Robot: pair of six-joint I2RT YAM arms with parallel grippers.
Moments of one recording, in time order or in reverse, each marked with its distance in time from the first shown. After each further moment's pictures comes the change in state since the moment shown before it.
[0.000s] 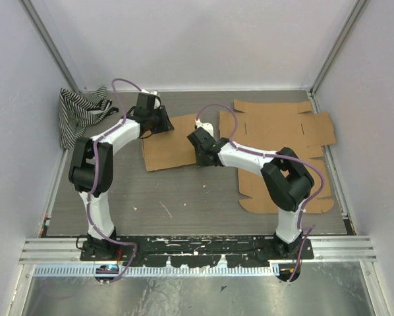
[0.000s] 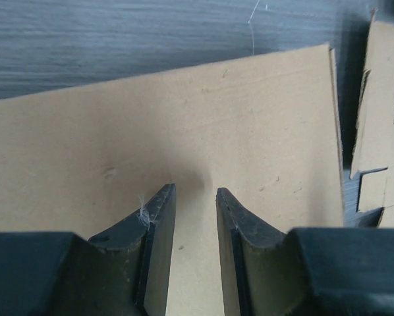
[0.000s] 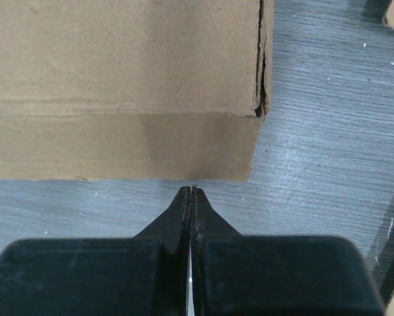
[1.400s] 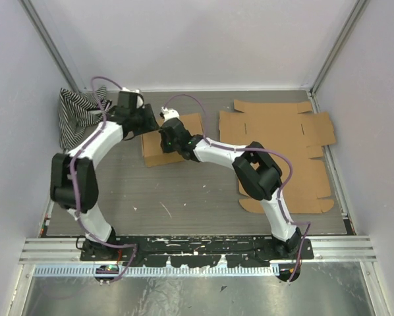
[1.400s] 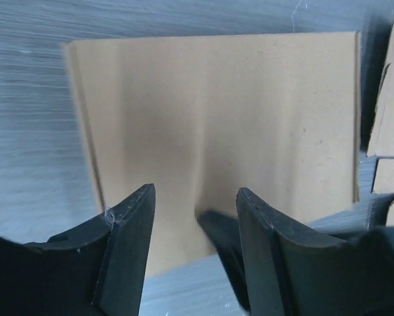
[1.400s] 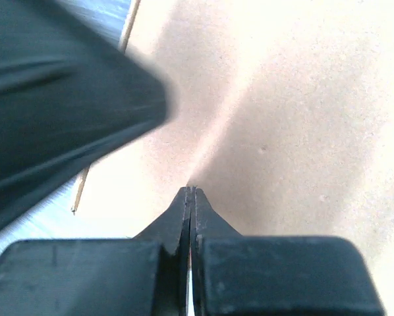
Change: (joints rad) left arm 0.057 -0.158 -0.072 -0.157 -0.021 0.053; right arm 0.072 0.295 0.318 0.379 -0.145 -0.095
